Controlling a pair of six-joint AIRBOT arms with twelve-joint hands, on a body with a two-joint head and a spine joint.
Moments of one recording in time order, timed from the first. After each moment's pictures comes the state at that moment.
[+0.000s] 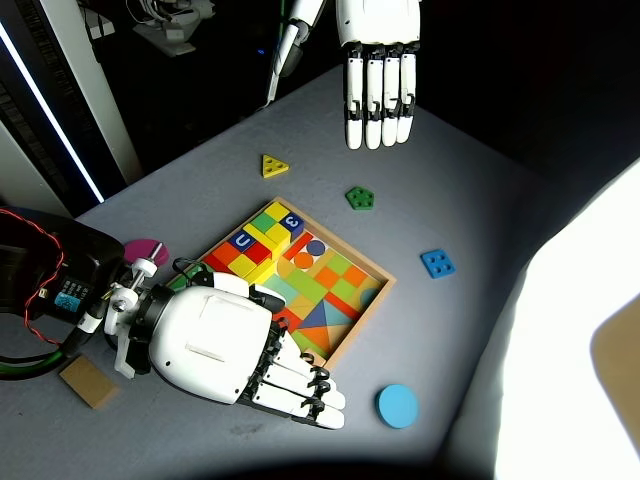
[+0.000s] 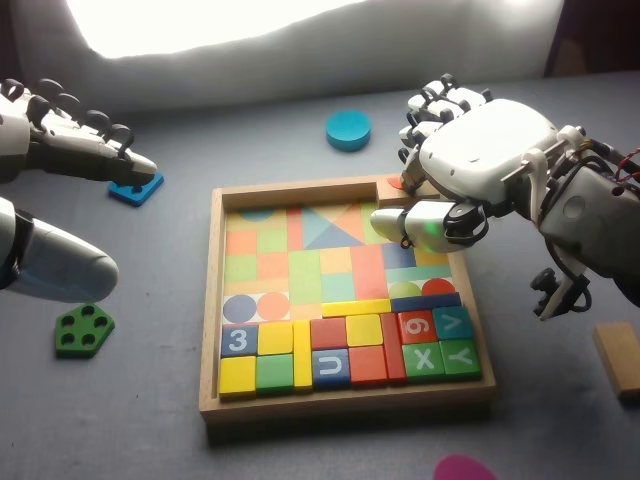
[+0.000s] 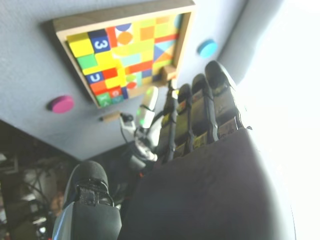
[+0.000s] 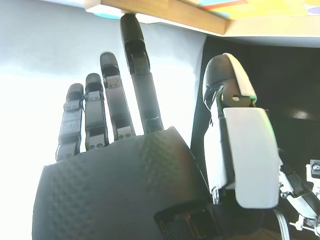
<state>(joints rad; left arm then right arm) -0.20 -0.53 0.85 3.00 -0.86 -1.83 -0.44 -1.33 1.24 0.92 0.54 -2.00</state>
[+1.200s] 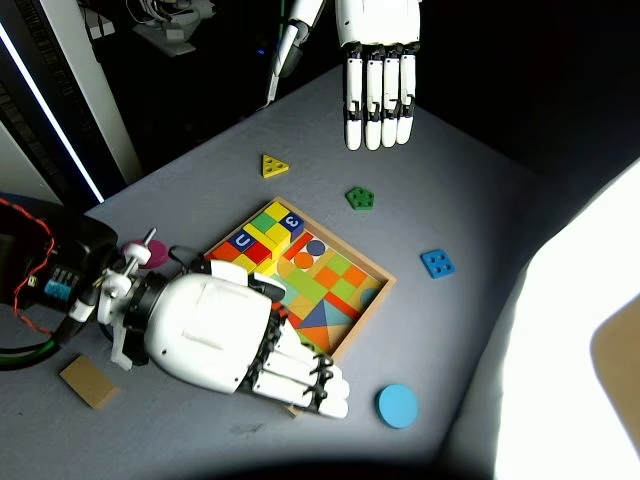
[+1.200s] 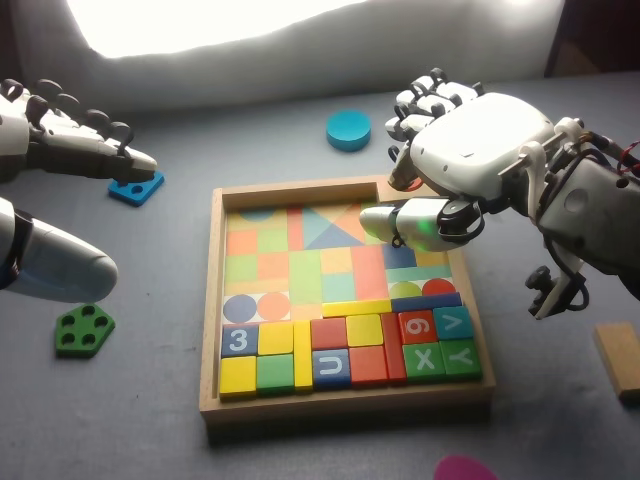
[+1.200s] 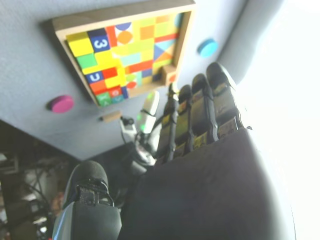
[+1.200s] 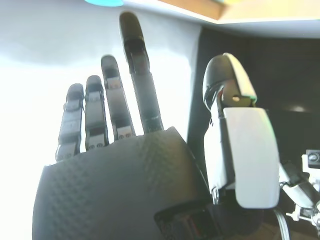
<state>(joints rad) -0.20 -0.53 0.85 3.00 -0.86 -1.83 -0.41 -1.31 1.18 0.93 0.52 -2.01</state>
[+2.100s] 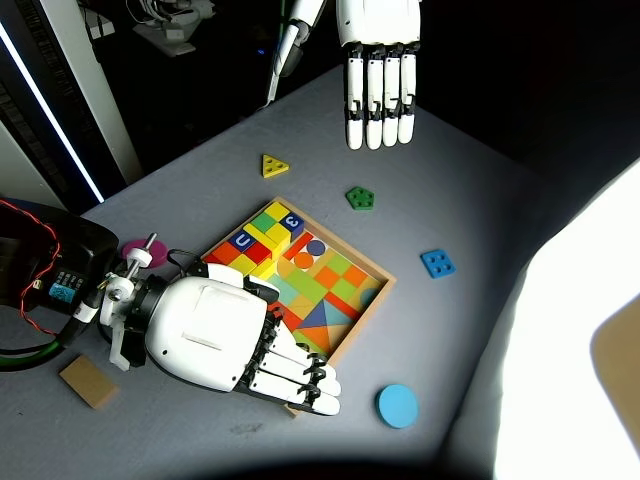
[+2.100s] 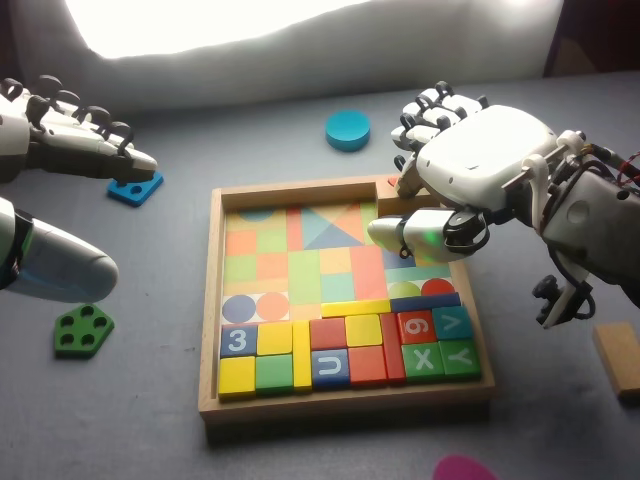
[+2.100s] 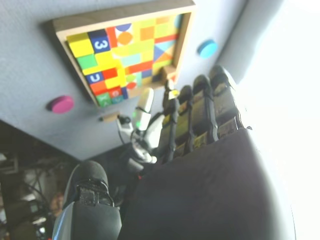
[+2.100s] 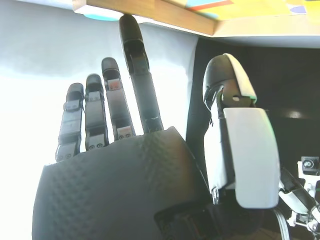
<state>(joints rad) -0.20 -0.53 0.85 3.00 -0.86 -1.83 -0.44 -1.31 1.20 0.92 0.52 -2.01</state>
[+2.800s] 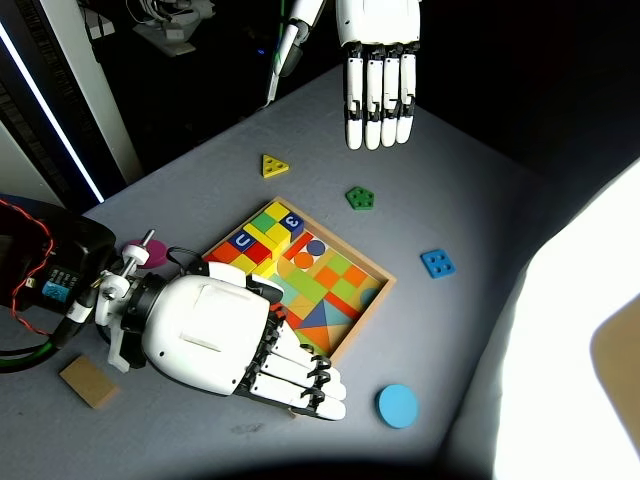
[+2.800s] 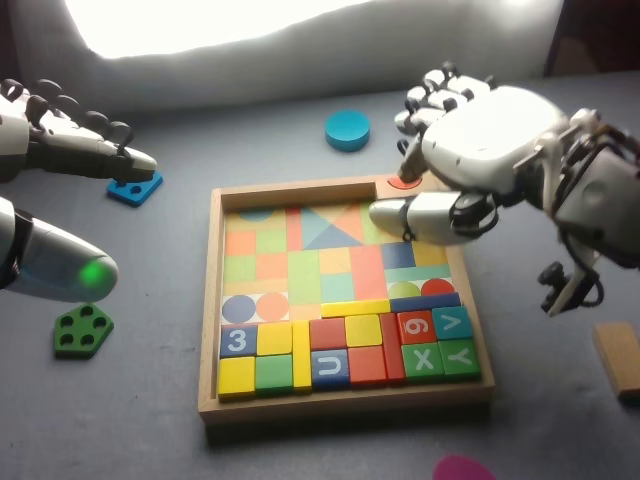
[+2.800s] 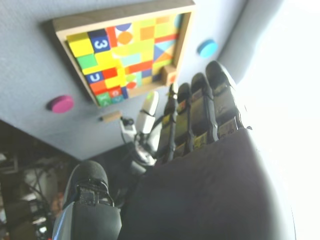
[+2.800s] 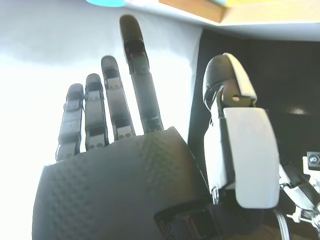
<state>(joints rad) -0.20 -0.53 0.85 3.00 -0.86 -1.83 -0.39 -1.25 1.13 0.93 0.51 -2.02</state>
